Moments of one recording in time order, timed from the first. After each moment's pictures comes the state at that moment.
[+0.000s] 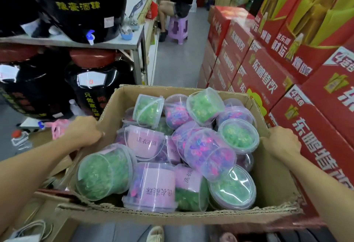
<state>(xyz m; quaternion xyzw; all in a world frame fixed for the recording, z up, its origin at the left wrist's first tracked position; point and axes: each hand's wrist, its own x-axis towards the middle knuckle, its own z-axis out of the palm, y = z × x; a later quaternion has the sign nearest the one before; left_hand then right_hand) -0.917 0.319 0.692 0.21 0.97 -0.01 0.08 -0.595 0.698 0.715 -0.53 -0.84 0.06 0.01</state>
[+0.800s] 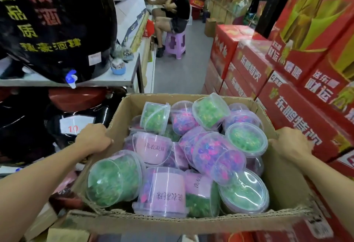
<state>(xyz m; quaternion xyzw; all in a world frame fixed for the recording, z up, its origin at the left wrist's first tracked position) -1.113 0.464 0.703 0.20 0.97 0.04 0.11 -0.787 0.832 0.724 -0.55 -0.84 0.02 0.03</state>
